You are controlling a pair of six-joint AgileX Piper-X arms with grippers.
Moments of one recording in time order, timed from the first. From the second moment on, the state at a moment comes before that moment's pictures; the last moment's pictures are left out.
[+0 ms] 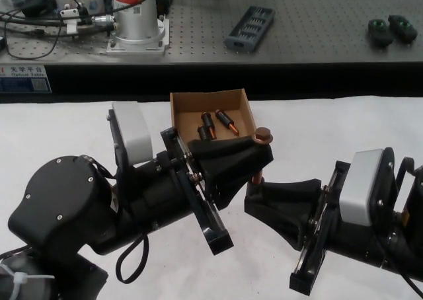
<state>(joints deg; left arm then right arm) -36.5 97.4 -28.9 -80.8 35.0 -17.6 38.8 79.0 -16.7 -50.4 -27.9 -2.4</state>
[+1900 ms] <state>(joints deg) -33.8 96.6 -29.4 -64.9 43.5 -12.5 38.4 79.3 -16.0 -48.3 -27.4 -3.6</state>
